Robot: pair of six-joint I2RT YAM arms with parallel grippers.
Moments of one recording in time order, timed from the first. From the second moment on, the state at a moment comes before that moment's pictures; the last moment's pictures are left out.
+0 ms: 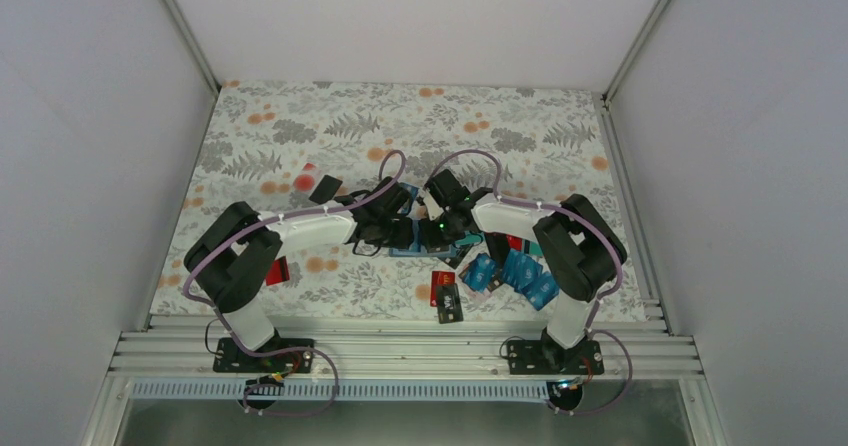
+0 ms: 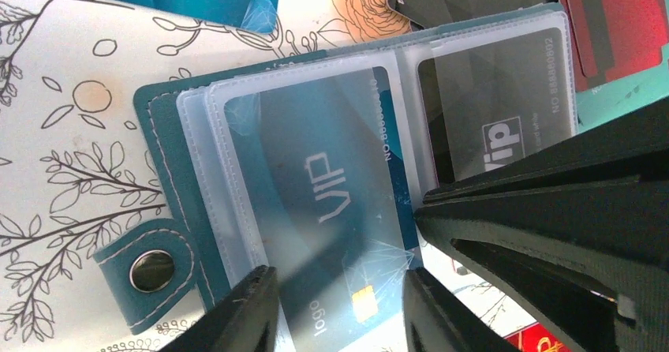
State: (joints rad) left arm -0.78 1.70 0.96 -0.35 0.11 -0.65; right arm 0.69 1.80 1.01 -0.41 -0.26 0.35
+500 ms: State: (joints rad) left arm -0.78 1.70 0.96 -0.36 0.10 -0.67; right arm 0.69 1.80 1.01 -0.39 -0.27 0.35
